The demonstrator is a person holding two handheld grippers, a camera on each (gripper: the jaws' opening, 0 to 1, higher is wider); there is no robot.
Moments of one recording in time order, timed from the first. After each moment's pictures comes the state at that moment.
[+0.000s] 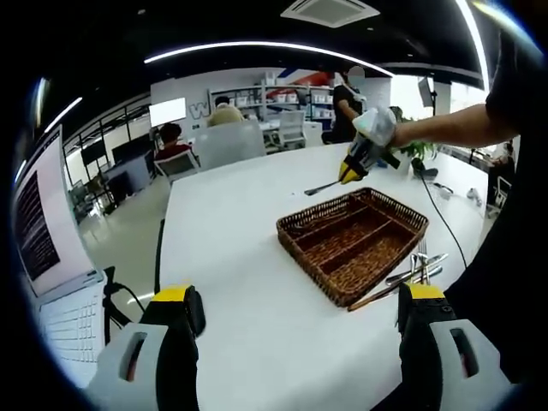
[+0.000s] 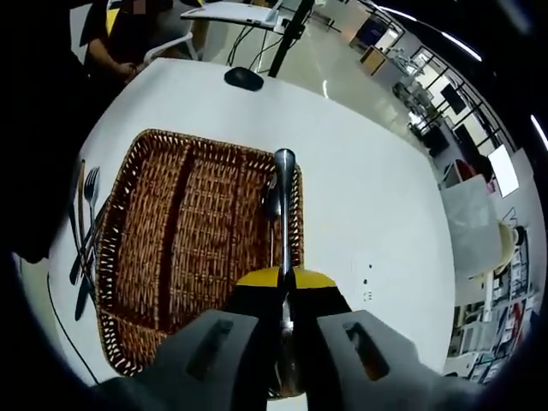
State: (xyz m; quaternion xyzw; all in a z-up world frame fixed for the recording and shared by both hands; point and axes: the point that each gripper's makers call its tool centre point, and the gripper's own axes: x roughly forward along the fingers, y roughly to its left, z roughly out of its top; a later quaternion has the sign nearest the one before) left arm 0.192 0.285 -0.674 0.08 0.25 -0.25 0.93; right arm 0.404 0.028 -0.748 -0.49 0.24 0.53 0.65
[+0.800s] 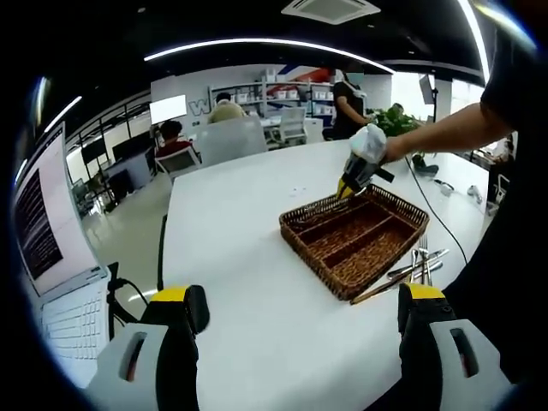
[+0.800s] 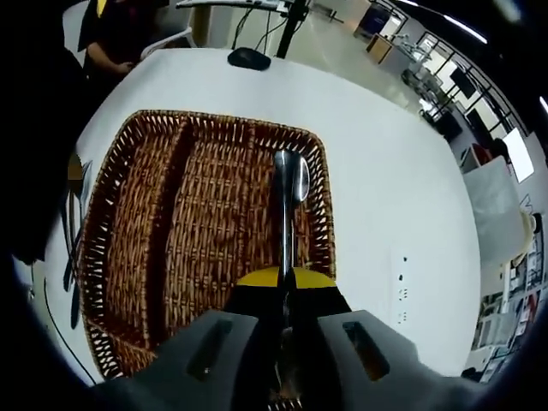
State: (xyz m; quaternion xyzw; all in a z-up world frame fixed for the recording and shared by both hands) left arm 0.188 0.294 -0.678 0.08 0.26 -0.24 0.93; right arm 0.407 0.031 -0.809 -0.47 0.28 0.55 0.63
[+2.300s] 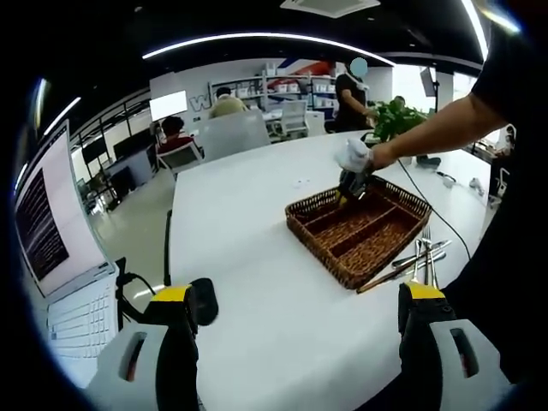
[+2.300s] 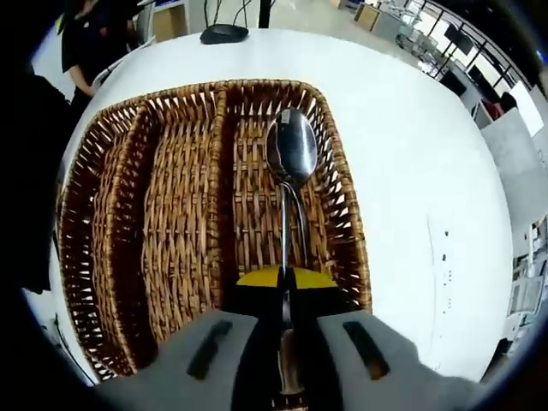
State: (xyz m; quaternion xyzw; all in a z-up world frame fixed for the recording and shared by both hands) left arm 0.183 0.309 -0.680 0.09 0.27 -0.24 0.93; right arm 0.415 0.036 -0.862 -0.43 0.37 0.53 0.63
